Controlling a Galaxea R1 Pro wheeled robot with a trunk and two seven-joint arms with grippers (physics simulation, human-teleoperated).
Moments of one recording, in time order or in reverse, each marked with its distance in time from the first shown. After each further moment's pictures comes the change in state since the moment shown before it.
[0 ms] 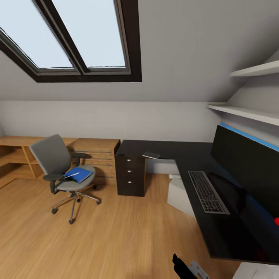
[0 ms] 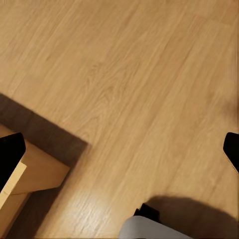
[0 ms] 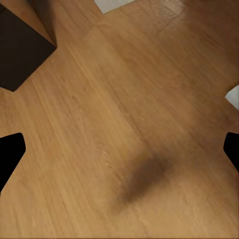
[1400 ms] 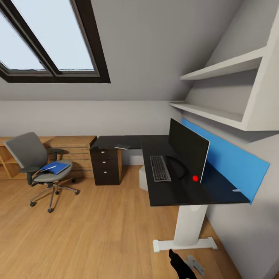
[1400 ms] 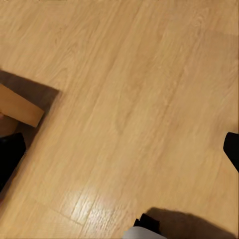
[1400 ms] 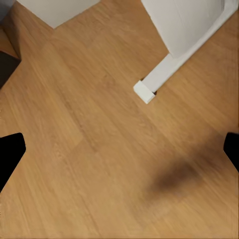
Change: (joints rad) left arm 0.000 0.015 0.001 -0.035 0.002 0.001 0.013; right arm -0.032 0.000 0.000 0.000 -0.001 0.085 0.038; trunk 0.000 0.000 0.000
